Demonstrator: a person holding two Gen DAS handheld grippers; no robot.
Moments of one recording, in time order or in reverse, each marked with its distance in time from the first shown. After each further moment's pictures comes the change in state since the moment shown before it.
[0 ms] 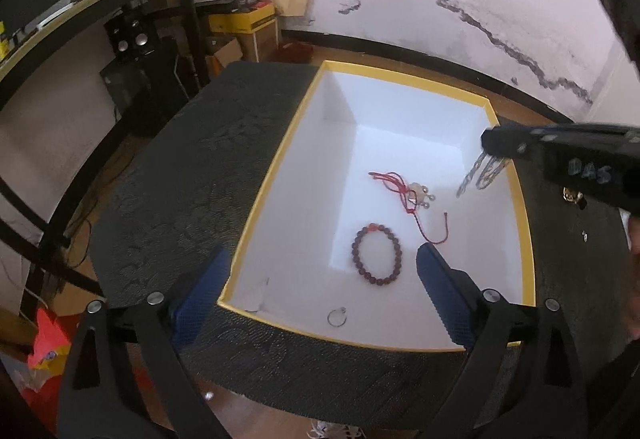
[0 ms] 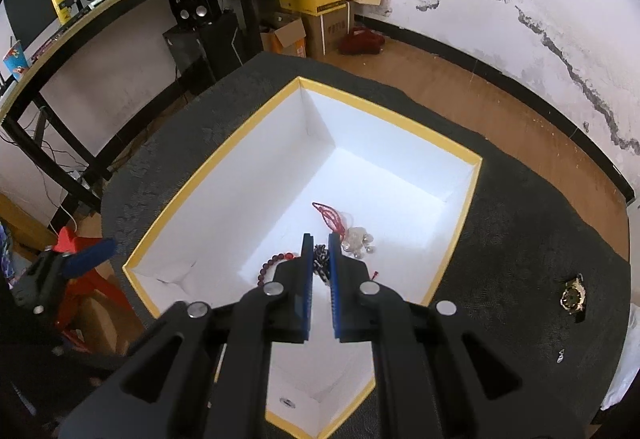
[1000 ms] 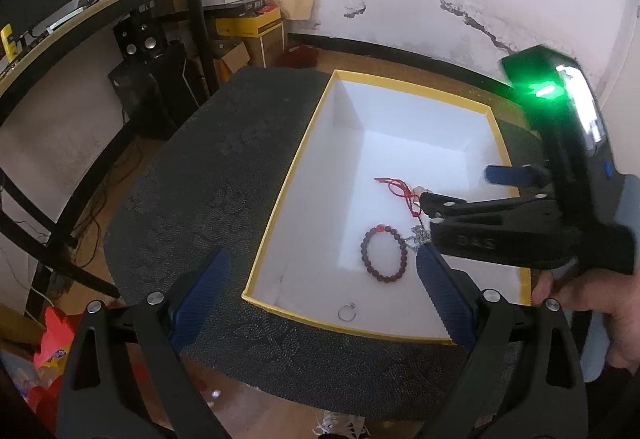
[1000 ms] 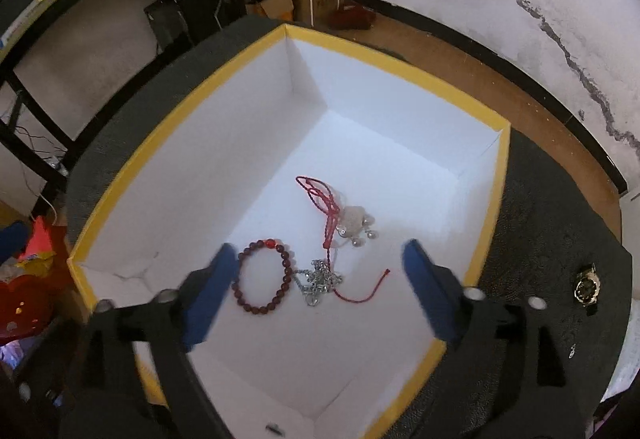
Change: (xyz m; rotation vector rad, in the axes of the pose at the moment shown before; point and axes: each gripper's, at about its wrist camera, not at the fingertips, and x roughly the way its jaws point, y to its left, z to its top) left arm -0.019 0.004 0.002 -0.002 -0.010 0.020; right arm 0.049 -0.003 -0.014 -0.007 0.055 -0.049
